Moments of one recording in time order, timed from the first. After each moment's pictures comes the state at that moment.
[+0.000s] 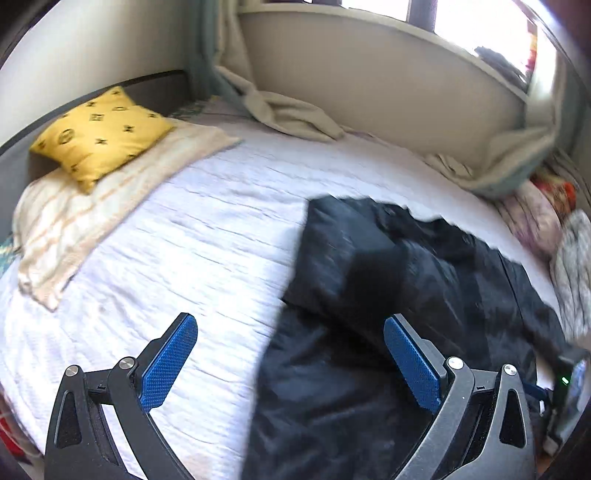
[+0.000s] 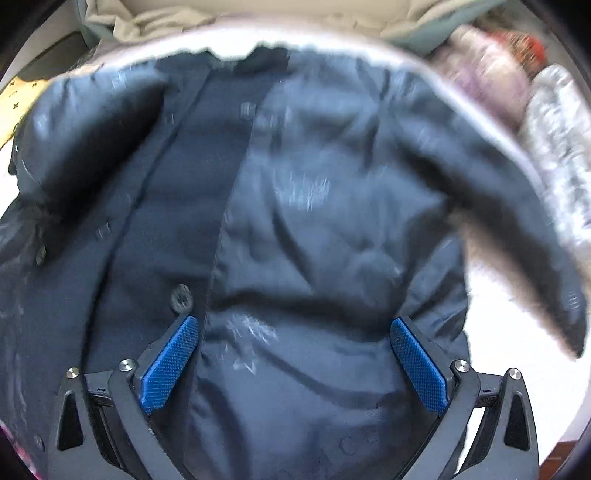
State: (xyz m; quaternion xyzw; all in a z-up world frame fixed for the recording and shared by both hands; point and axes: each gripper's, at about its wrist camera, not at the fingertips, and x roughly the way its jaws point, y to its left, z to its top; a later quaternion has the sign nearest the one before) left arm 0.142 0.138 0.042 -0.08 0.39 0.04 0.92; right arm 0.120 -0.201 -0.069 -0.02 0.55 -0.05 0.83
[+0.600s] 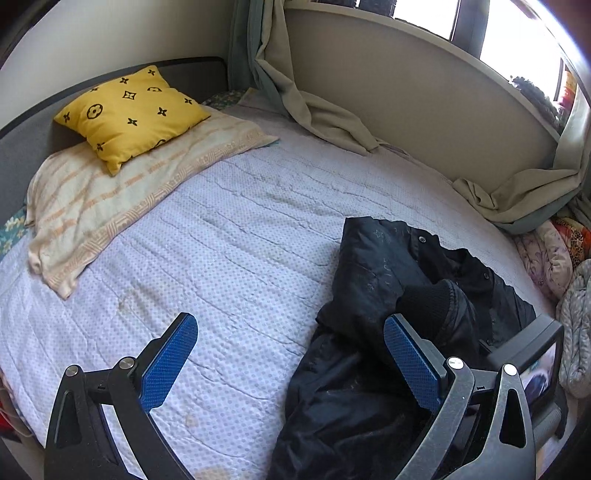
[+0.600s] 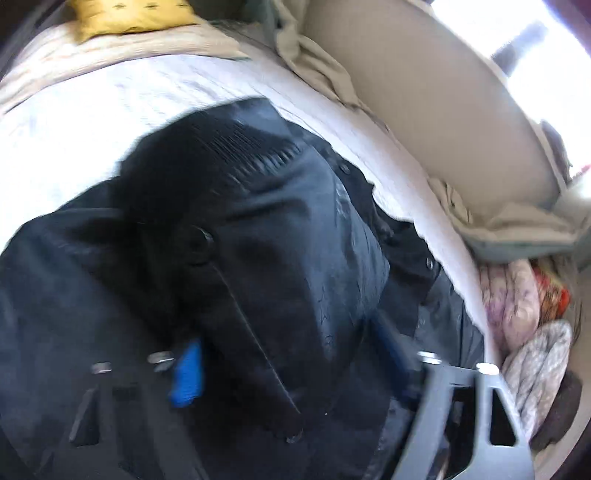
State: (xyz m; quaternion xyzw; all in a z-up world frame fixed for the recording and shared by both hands) left arm 0.157 0.175 0.046 -0.13 0.39 0.07 0.91; right arm 0.194 0.002 -0.042 -0.29 0.44 0.06 0.85
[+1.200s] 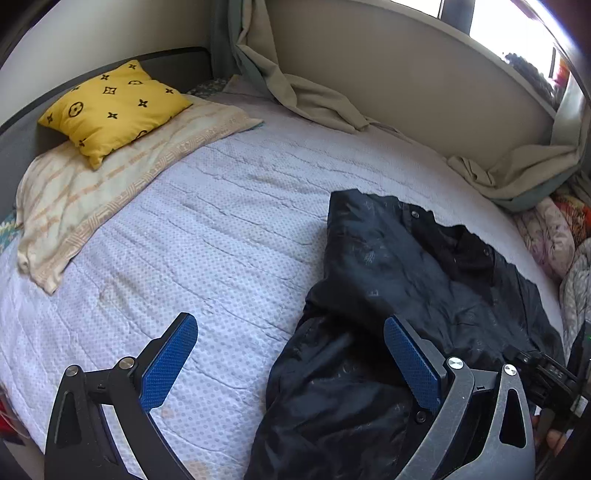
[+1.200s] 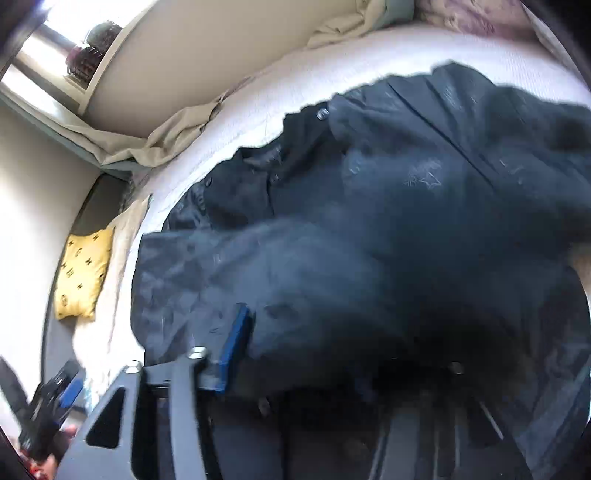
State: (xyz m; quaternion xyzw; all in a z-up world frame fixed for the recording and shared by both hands) left arm 0.167 0.144 0.027 -0.10 0.42 0.06 0.90; right arm 0.198 -0.220 -0.054 0.31 0.49 0.07 0.81
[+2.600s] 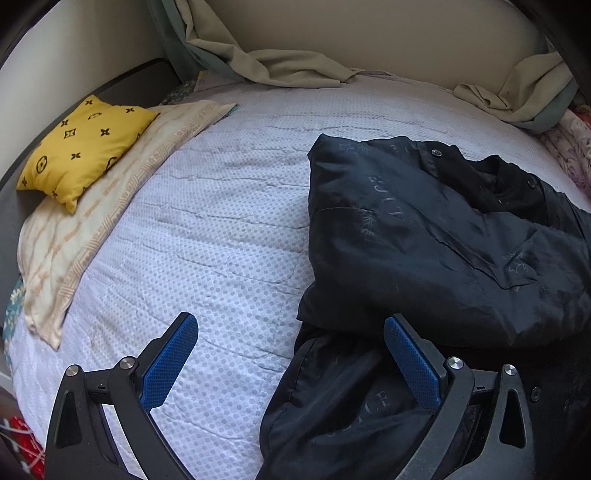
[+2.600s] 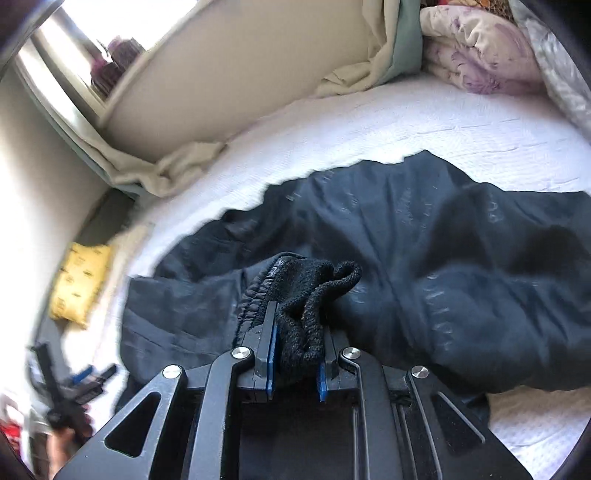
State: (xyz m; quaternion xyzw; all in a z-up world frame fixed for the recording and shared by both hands) left arm 0.232 0.105 -0.030 0.03 0.46 0.08 0.88; right arm 0.208 -0.296 -0.030 0.25 0.43 0.05 0.86
